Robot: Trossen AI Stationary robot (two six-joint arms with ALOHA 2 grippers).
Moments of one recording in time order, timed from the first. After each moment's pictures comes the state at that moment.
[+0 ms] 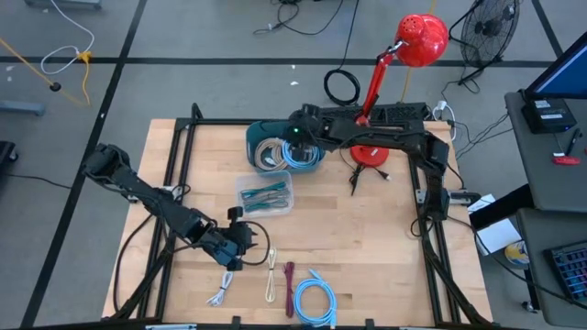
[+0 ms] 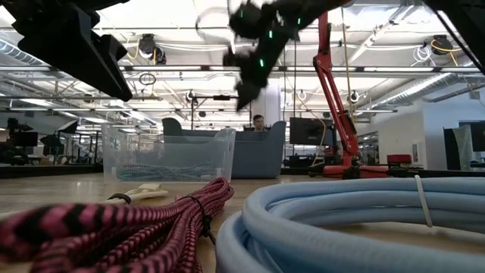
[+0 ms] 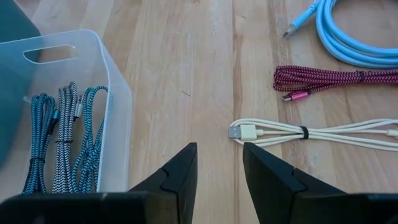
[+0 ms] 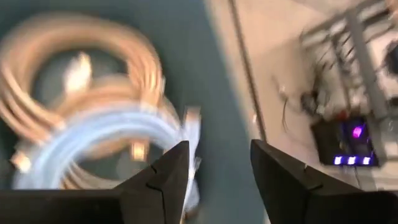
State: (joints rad) left arm -0.57 1.39 0.79 -0.31 -0.45 -0.42; right arm -0.32 1.95 1.67 -0.51 0.42 -0.41
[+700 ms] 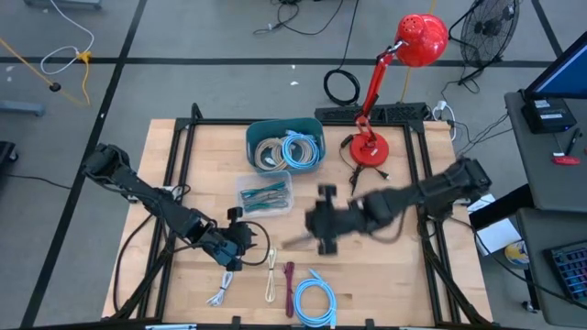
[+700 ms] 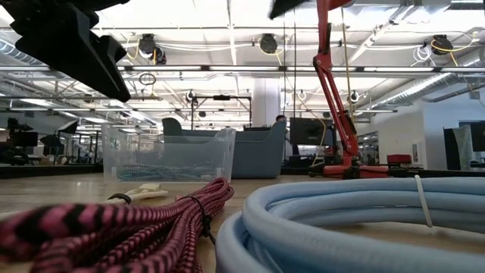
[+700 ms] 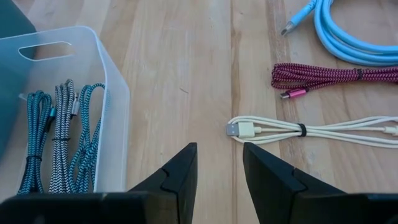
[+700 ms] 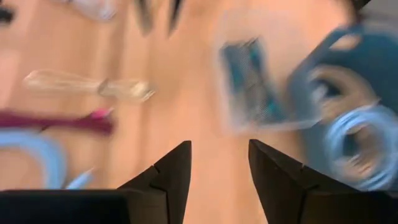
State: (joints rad) left arm -0.57 1.39 0.79 -0.32 -0.44 -0.42; right arm 0.36 1.68 1.57 -0.84 0.39 0.17
